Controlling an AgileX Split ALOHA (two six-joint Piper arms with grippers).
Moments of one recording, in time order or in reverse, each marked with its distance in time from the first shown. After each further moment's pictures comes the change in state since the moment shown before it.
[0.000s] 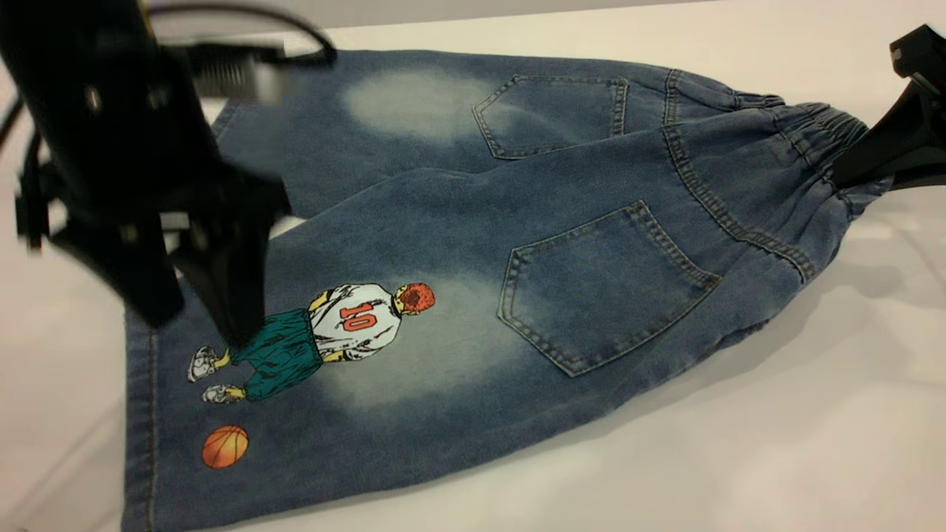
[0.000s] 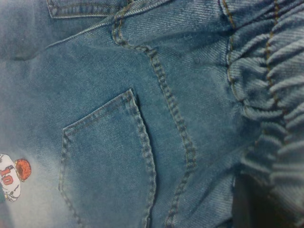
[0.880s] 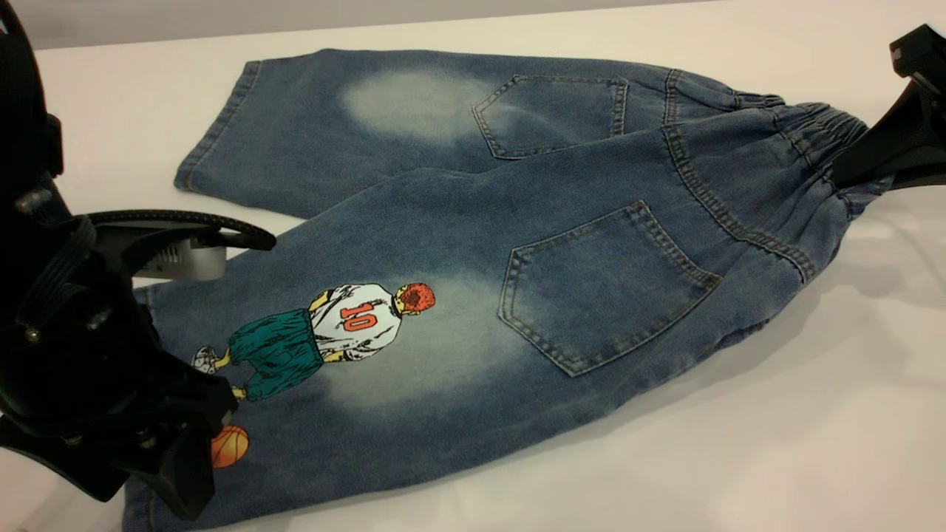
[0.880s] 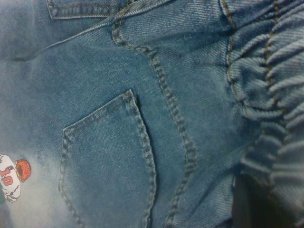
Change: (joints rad) left arm 0.000 -0.005 0.347 -0.064 -0.351 0.011; right arm 0.000 0.000 0.000 0.001 -0.001 -0.003
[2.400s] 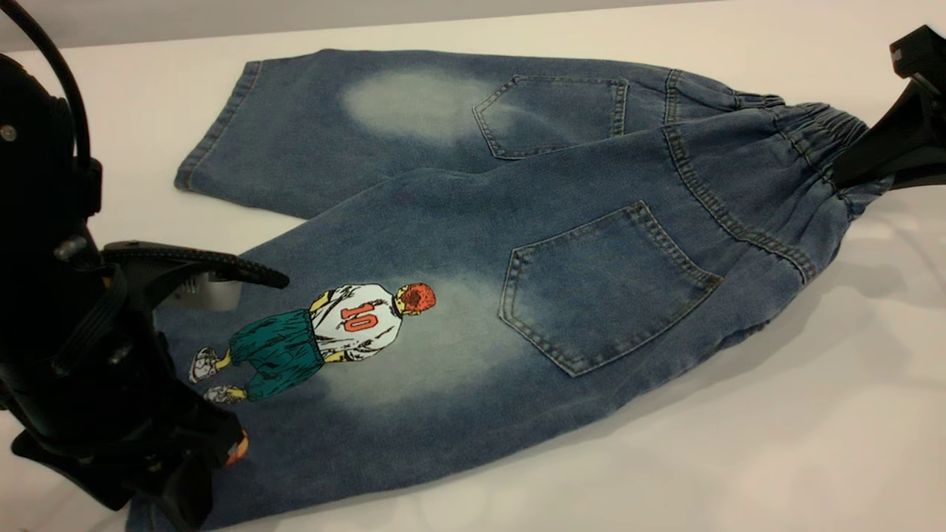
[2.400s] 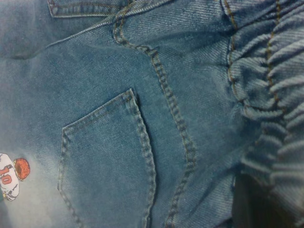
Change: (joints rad) left arm 0.000 0.112 0.000 0.047 -0.112 0.012; right arm 0.000 0.000 0.000 0.000 -0.001 -0.009
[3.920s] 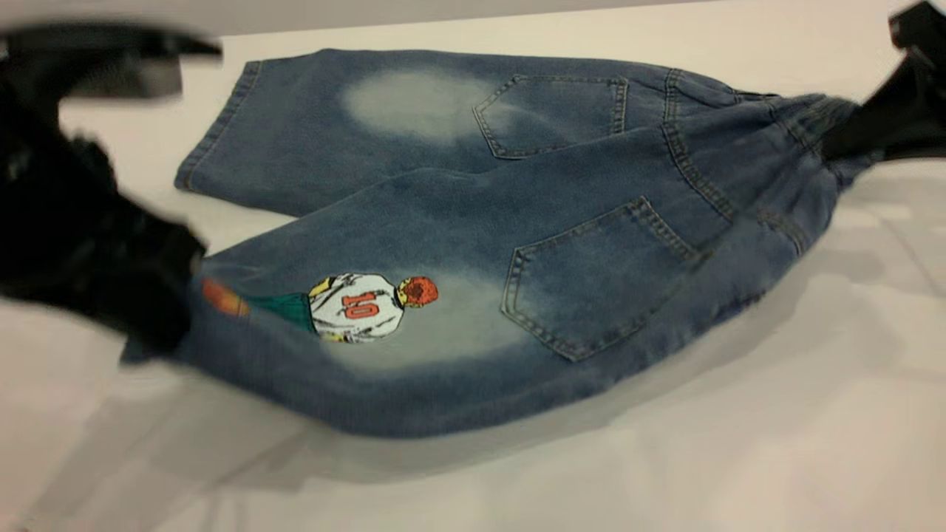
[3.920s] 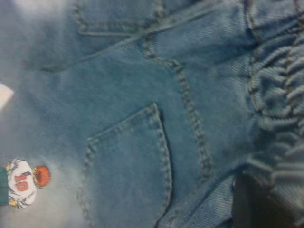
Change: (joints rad) left arm 0.002 -0.418 -0.034 0.009 0.099 -0.005; right arm 0.000 0.000 -0.043 0.030 0.052 -0.024
